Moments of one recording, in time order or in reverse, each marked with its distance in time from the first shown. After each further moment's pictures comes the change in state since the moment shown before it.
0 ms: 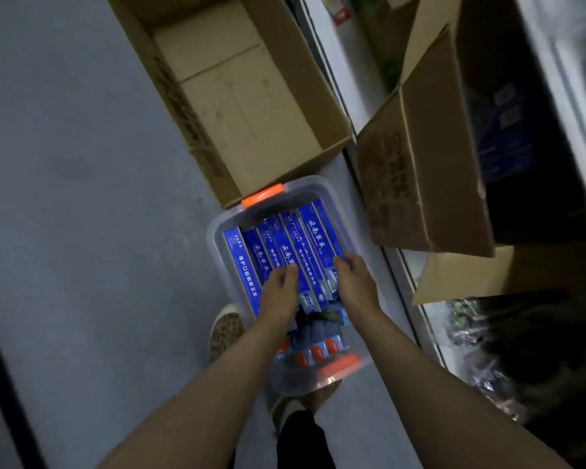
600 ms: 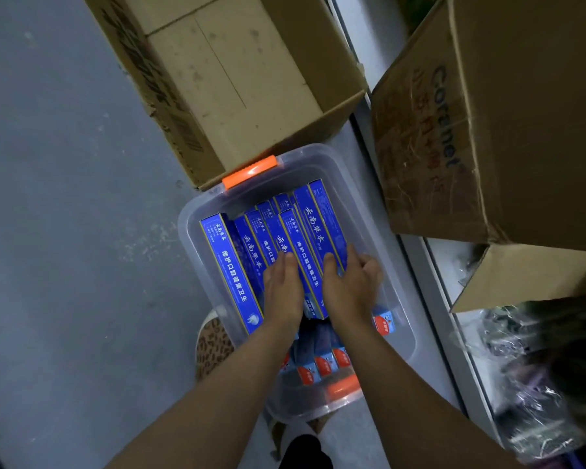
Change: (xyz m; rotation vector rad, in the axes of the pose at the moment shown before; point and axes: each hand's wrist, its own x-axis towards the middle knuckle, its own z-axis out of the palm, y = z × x) left_hand 0.060 -0.032 0.037 -0.110 0.061 -0.071; right_hand 0.054 0.057 0.052 -0.201 0.219 -0.192
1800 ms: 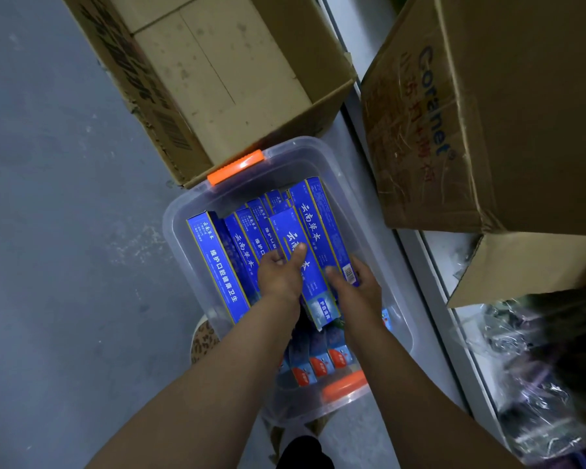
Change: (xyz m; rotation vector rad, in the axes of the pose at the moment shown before) left_hand 0.023 0.008 0.022 -0.229 0.104 -0.158; right_hand 0.006 0.041 -0.006 0.667 -0.149 0.188
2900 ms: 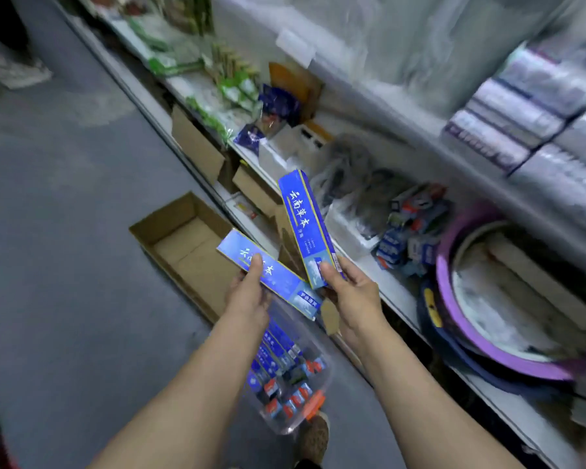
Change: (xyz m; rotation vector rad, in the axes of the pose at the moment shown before) left_hand -0.446 0.209 -0.151 -0.330 -0.519 0.282; right_hand -0.432 -0.336 -0.090 0.526 -0.036 -0.447
